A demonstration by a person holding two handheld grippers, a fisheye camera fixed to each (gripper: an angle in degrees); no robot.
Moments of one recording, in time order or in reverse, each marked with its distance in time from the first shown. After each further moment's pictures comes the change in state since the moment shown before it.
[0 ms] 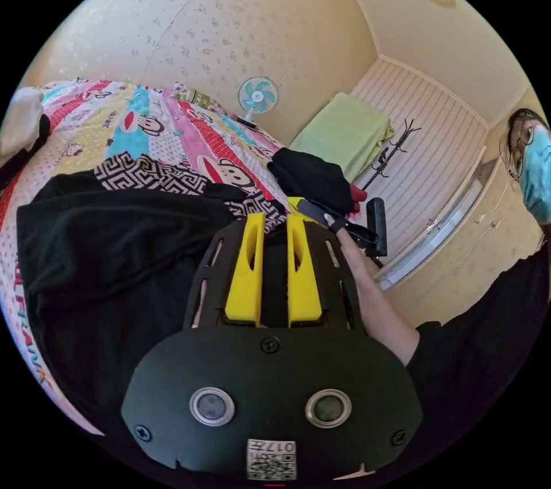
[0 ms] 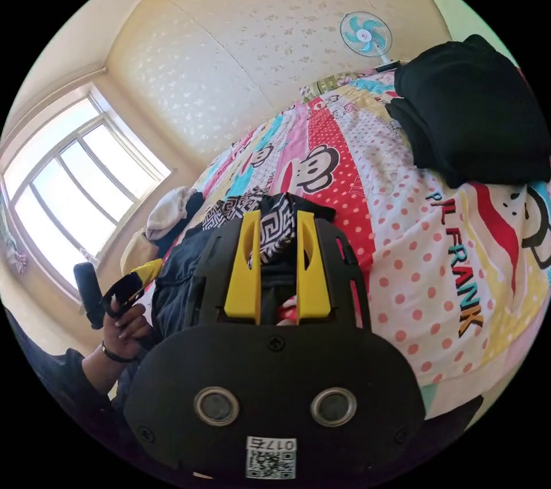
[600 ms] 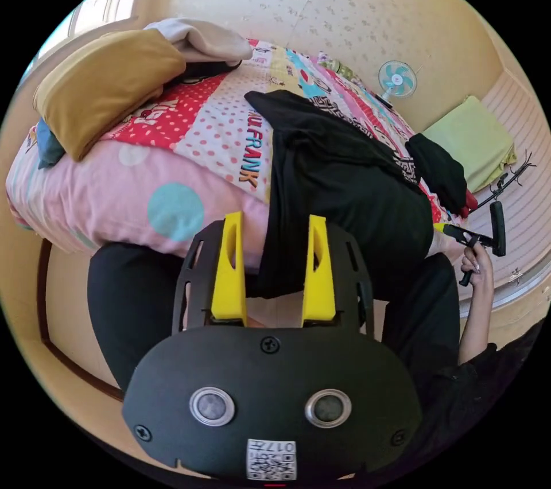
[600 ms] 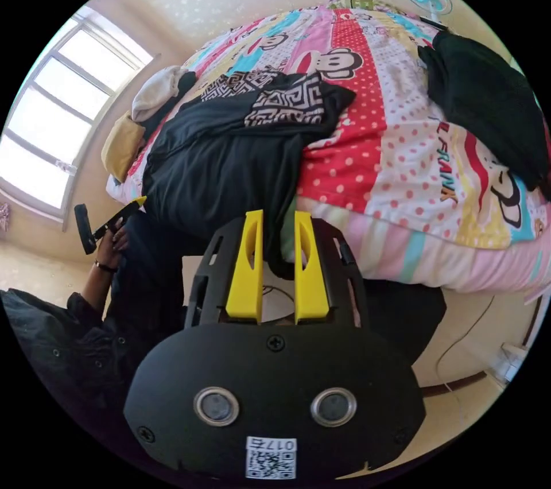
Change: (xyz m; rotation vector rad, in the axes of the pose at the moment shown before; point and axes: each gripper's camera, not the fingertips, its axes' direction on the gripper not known) left arm -0.079 0.154 -0.083 -0.157 -0.455 -0.356; right arm -0.056 0.083 -0.006 -0.535 0.144 -0.073
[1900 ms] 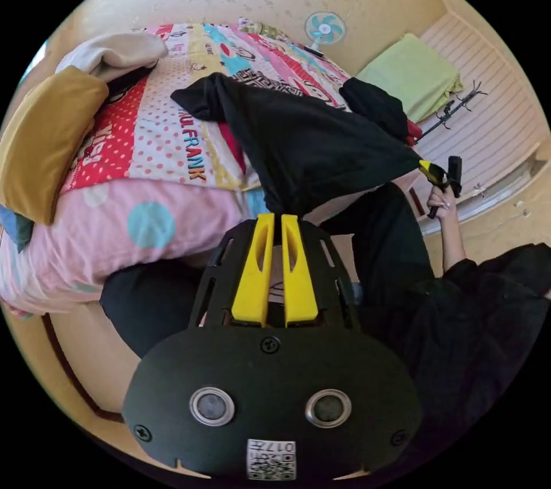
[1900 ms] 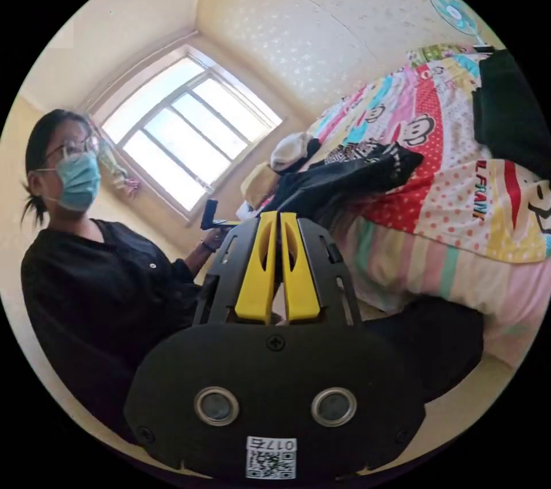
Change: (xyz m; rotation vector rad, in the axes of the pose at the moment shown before) left arm -0.063 -0.045 -0.149 -0.273 0.428 0.421; right arm 0.041 0.125 -0.287 0.400 -0.793 -0.397
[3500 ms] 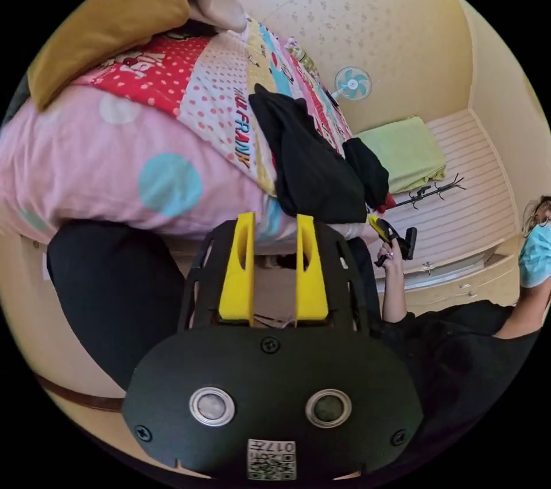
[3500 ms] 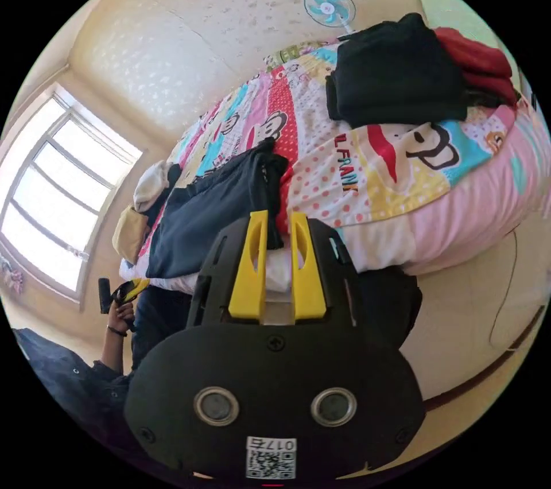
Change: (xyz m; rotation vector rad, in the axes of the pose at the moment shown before) left arm -0.203 -0.029 -0.038 0.274 0.102 -0.482; right arm 0.105 -0.083 0.119 0.144 0.974 0.388
